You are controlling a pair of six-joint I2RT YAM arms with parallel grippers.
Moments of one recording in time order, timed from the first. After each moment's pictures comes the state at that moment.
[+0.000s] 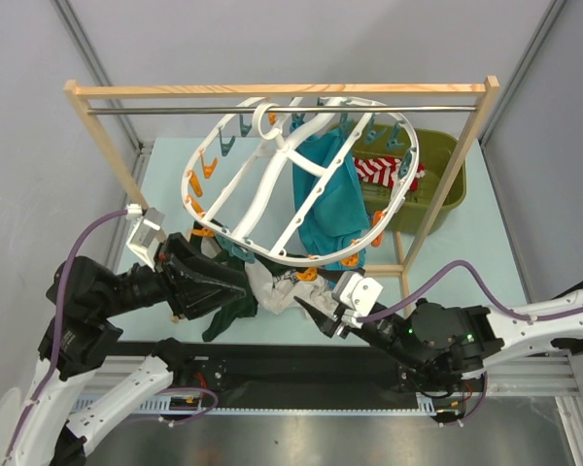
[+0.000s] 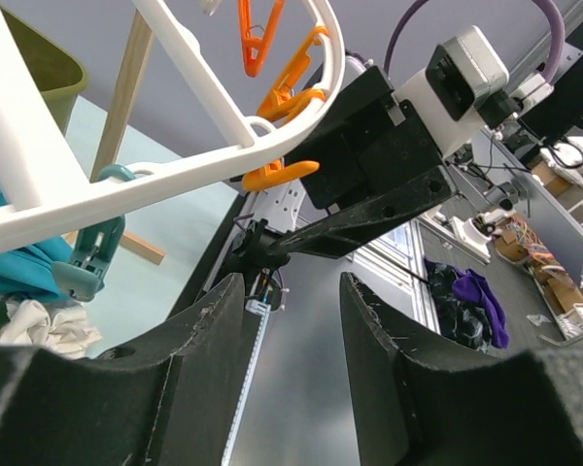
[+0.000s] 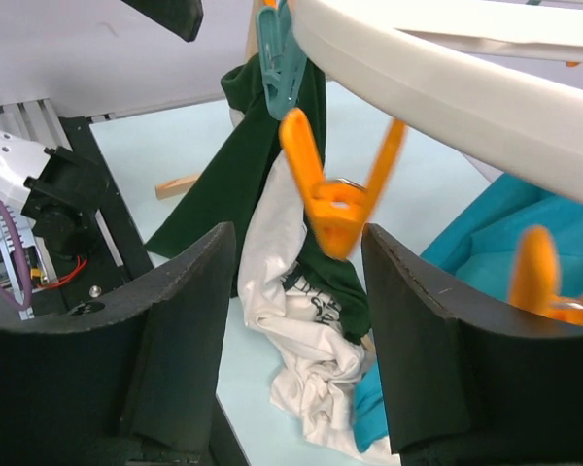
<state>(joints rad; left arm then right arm) -0.62 0.52 1.07 -0.39 0.69 -0.67 1.76 0.91 1.03 -0.01 0.77 -0.31</state>
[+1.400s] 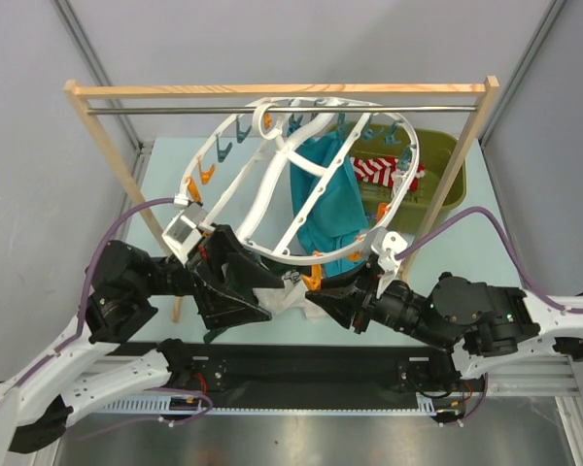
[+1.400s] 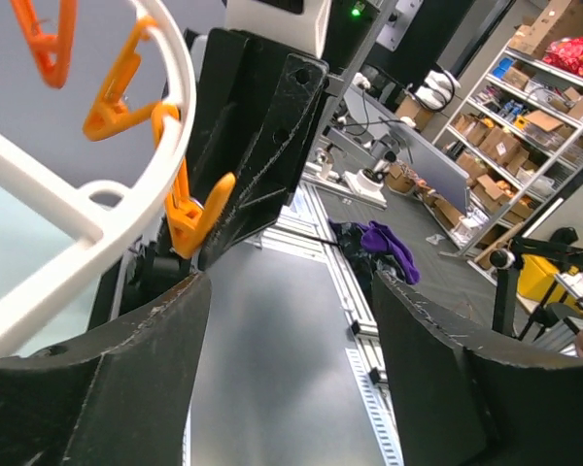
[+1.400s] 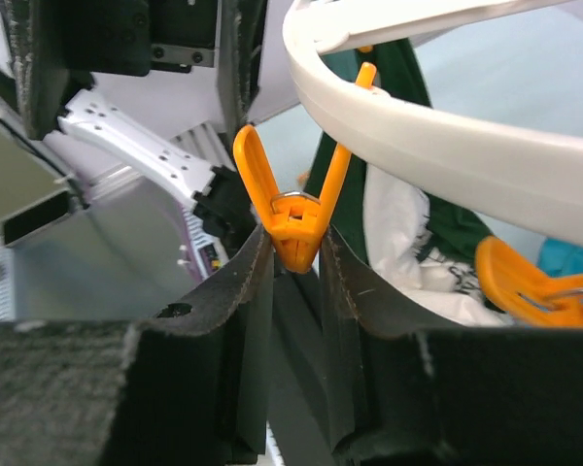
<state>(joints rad) -0.91 0.68 1.02 -0.01 0.75 -0.74 1.70 0.90 1.24 -0.32 0.60 0.18</state>
